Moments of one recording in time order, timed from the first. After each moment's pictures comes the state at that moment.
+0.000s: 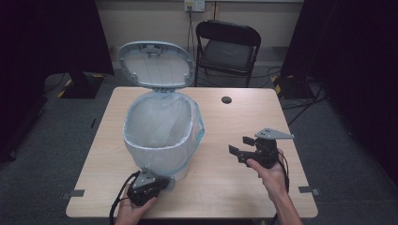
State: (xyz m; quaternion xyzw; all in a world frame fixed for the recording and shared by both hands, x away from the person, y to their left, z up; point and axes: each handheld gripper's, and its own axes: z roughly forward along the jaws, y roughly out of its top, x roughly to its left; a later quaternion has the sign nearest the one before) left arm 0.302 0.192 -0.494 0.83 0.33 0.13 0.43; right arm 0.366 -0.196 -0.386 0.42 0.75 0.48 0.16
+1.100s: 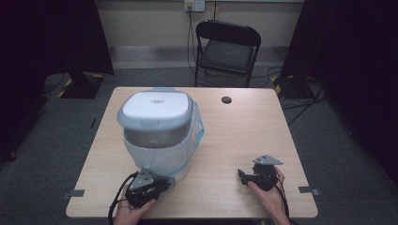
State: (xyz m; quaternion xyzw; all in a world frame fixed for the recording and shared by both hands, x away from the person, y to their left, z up) left arm 0.294 0.195 -0.481 0.82 0.32 0.13 0.46; right arm 0.353 -0.221 -0.500 0.49 0.77 0.34 0.22
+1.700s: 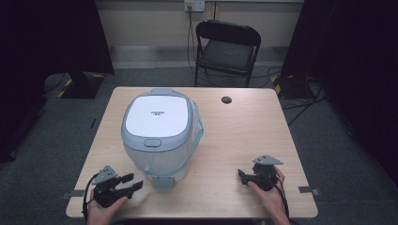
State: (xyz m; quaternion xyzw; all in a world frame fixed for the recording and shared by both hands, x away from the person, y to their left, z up) left arm 0.297 0.289 -0.480 0.75 0.46 0.14 0.45; right arm 0.353 -0.221 -0.500 0.49 0.77 0.34 0.22
